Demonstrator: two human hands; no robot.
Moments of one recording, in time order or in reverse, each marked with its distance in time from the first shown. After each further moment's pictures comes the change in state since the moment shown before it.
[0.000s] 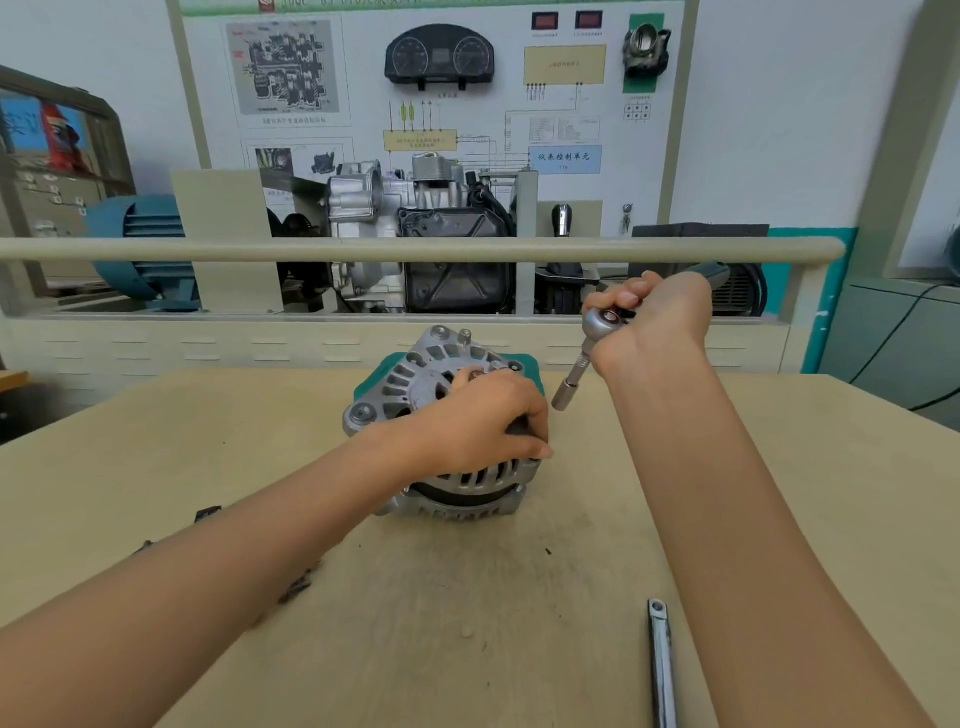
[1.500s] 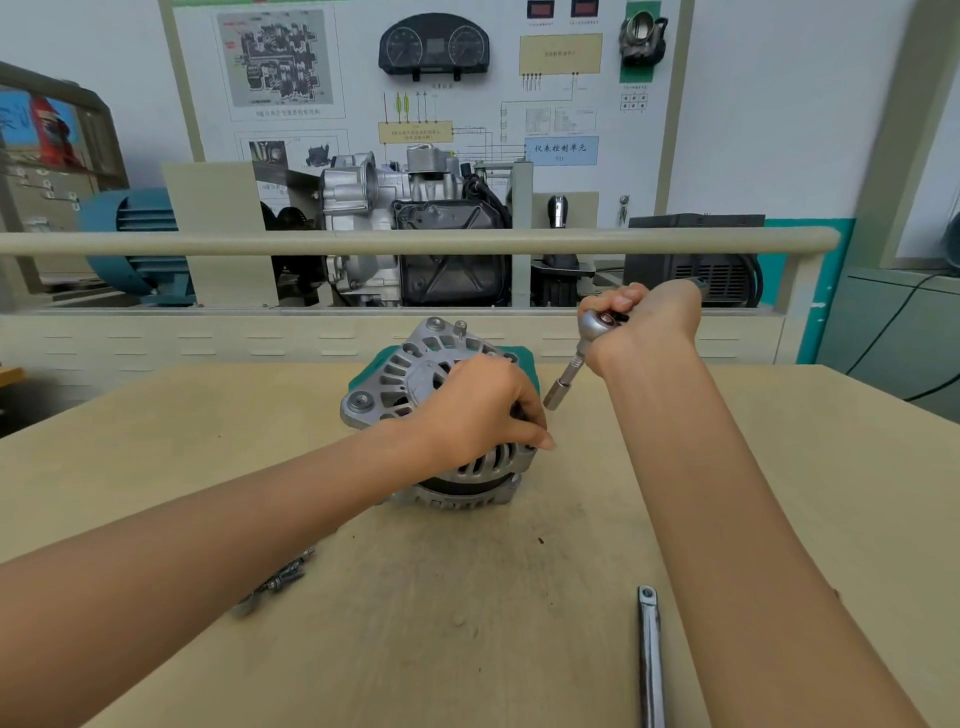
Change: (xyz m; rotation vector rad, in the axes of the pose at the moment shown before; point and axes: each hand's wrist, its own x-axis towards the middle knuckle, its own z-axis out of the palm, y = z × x) left_hand 0.001 0.011 0.005 -0.063 0.123 -0.069; right_hand 0.003 -0.002 -0.010 -0.023 0.051 0.074
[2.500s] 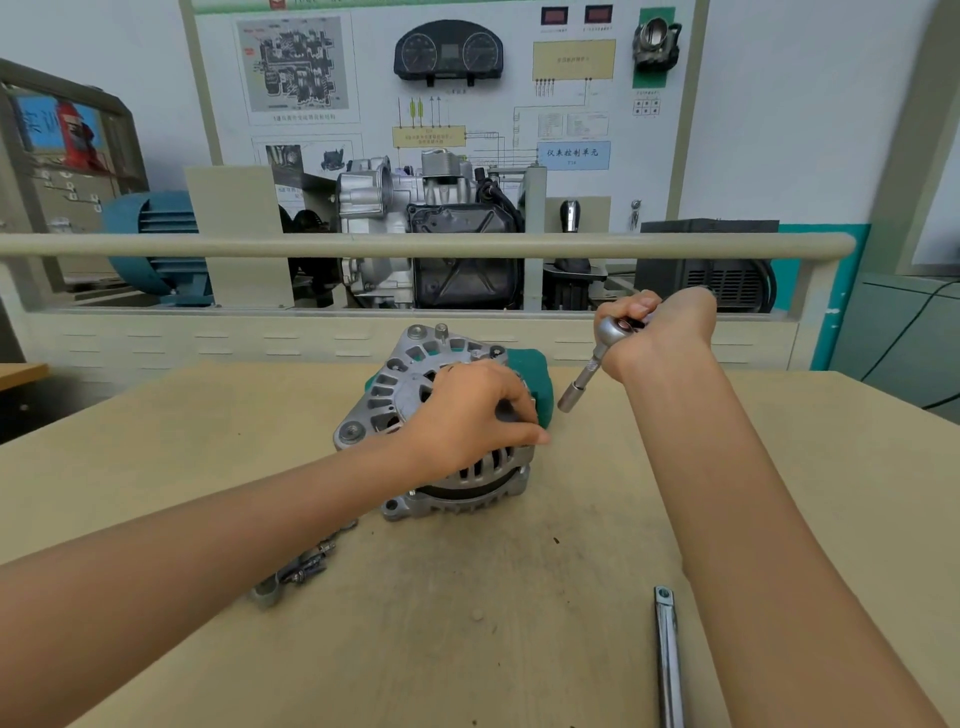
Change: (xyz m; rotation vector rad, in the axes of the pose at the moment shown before) left_hand -0.022 -0.009 -0.006 -0.072 0.119 -0.064; right_hand -0.001 0.000 -0.002 0.017 0.013 -0.002
